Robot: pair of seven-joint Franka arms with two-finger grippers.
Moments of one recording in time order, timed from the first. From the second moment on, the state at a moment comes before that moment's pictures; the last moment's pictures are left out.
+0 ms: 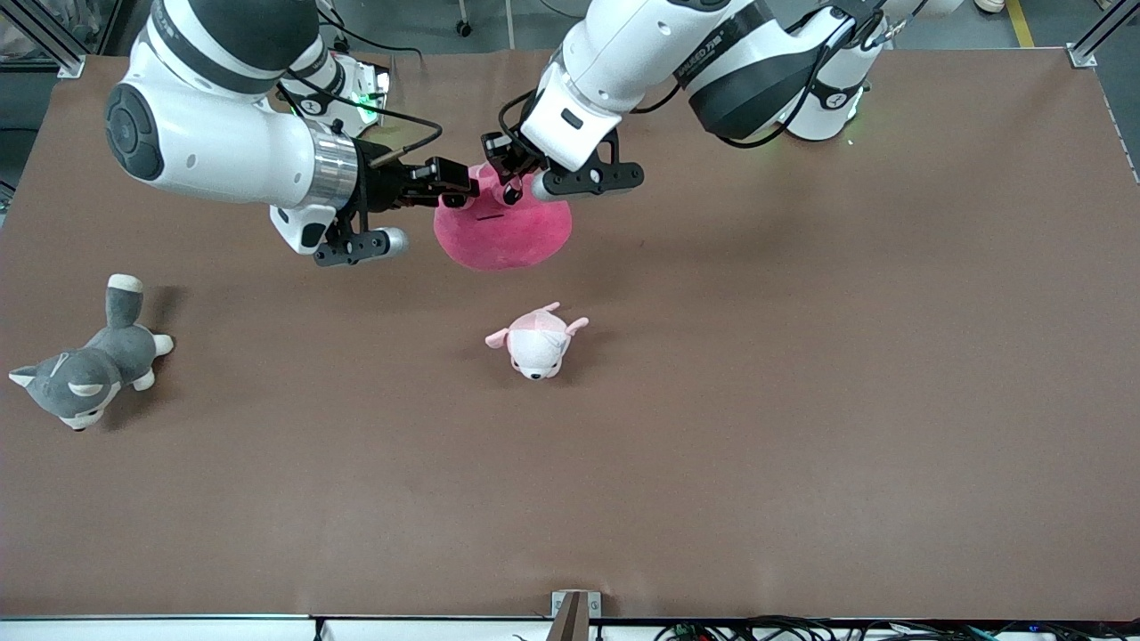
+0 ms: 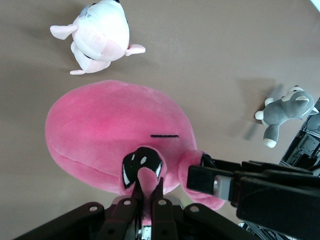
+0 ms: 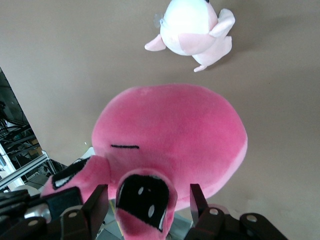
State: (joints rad) left arm -0.26 0.40 -0.72 -1.37 -0.16 2.04 -1.19; right arm 0.42 0.12 -0.01 -1.65 0.66 1.62 0.34
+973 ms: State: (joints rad) left arm -0.26 0.40 -0.72 -1.37 -0.16 2.04 -1.19; right arm 0.42 0.12 -0.01 -1.65 0.66 1.59 0.34
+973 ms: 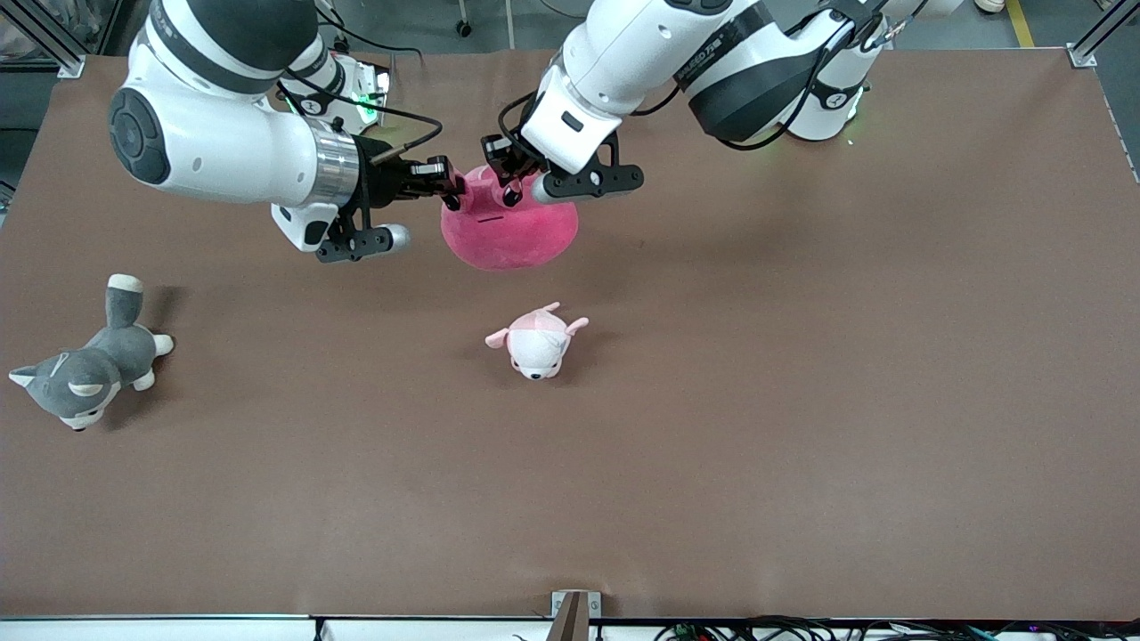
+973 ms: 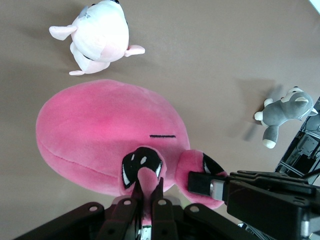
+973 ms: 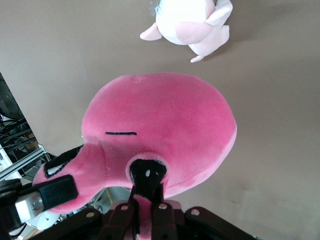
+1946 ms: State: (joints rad) left arm -0.08 0.34 -0.66 -1.34 0.06 1.83 -1.18; right arm 0.30 0.12 -0.04 -1.64 0.60 1.54 0.30
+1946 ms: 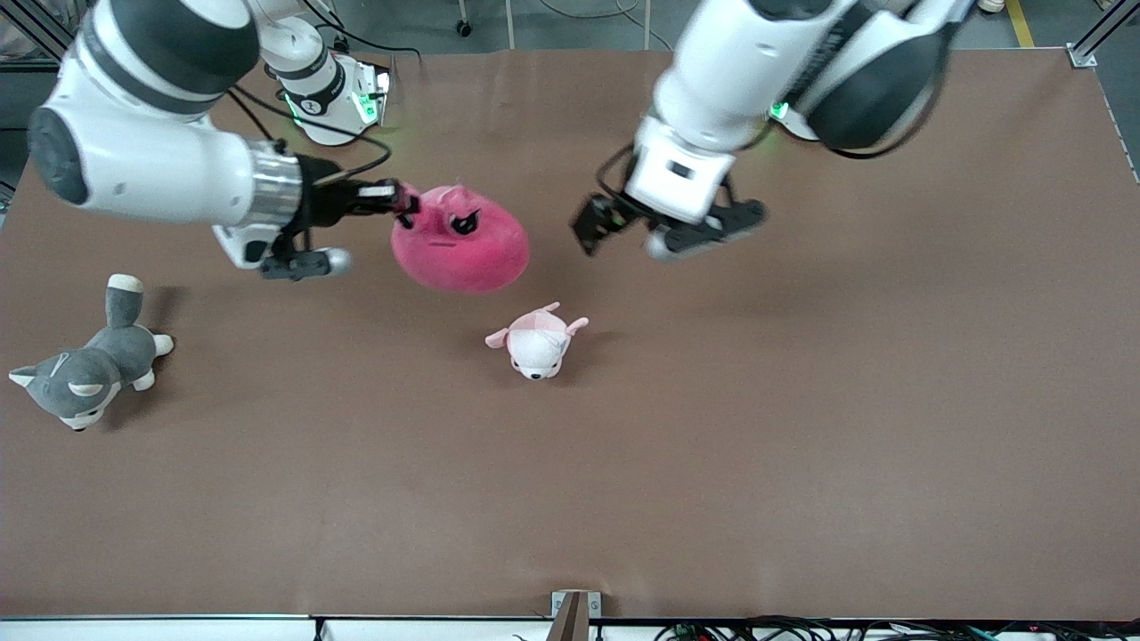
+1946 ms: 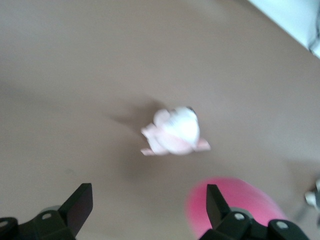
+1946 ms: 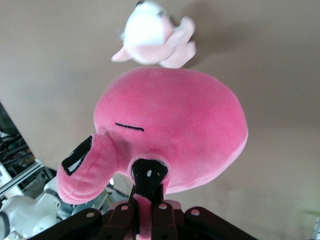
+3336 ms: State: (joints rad) left arm 0.24 0.13 -0.50 -1.35 0.23 1.46 -0.24; right arm -0.16 0.52 -0.04 -1.57 0.65 1.52 -0.43
